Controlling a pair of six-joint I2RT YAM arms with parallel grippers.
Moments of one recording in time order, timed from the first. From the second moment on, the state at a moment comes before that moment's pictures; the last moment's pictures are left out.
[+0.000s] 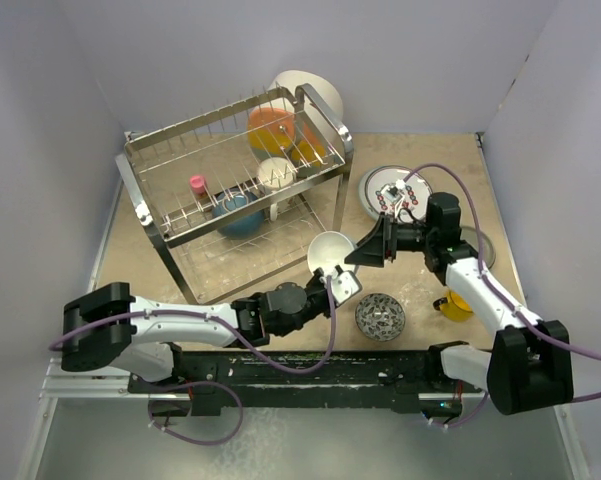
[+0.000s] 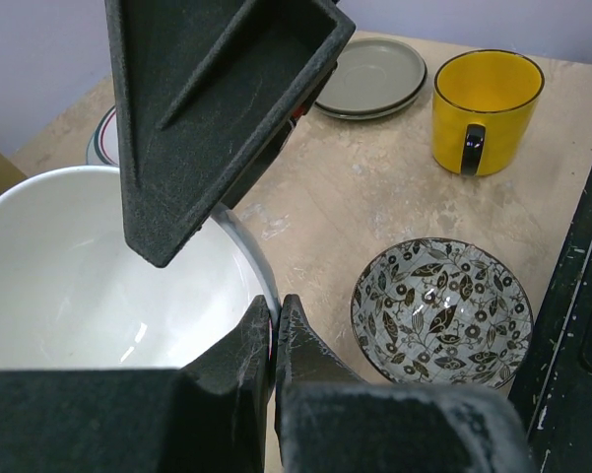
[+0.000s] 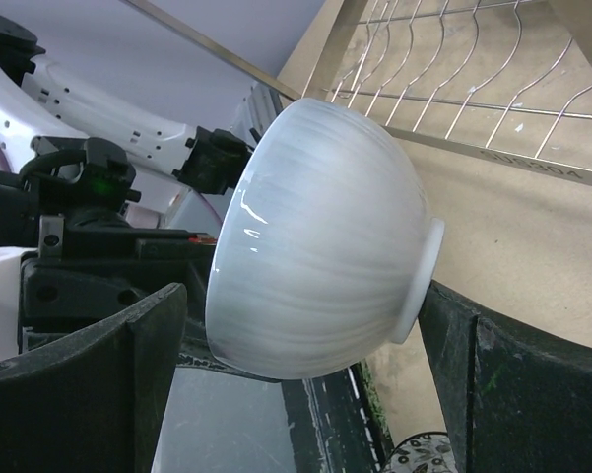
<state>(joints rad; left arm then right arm) -1.32 1.39 0.71 0.59 -0.37 0.17 0.16 1.18 0.67 0.09 -1.25 0.52</state>
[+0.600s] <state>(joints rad) -1.29 1.41 0.71 0.62 -0.34 0.12 0.19 1.26 0.69 0.08 -1.22 0.54</state>
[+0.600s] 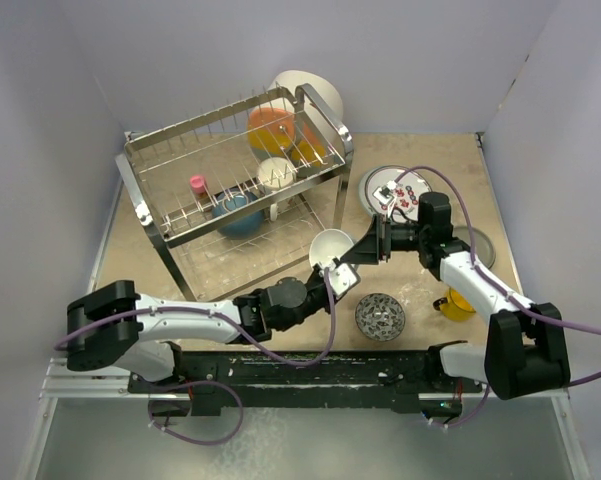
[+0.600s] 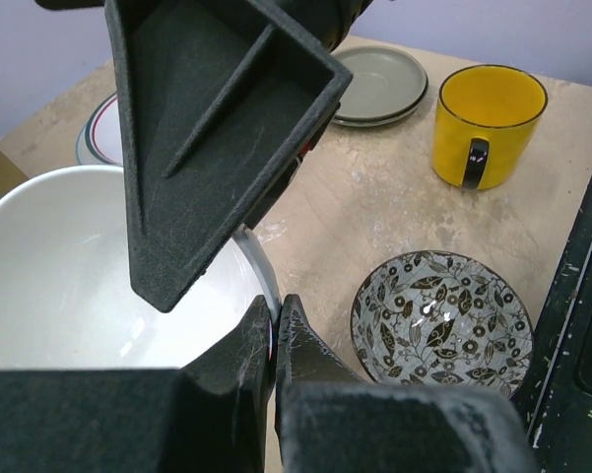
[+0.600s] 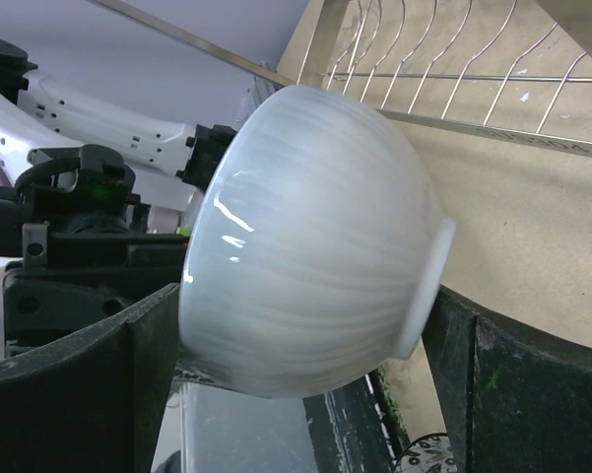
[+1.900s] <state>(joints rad) -1.24 1.44 0.77 0.51 -0.29 -0.03 0.16 1.33 0.66 0.16 -1.17 0.69</state>
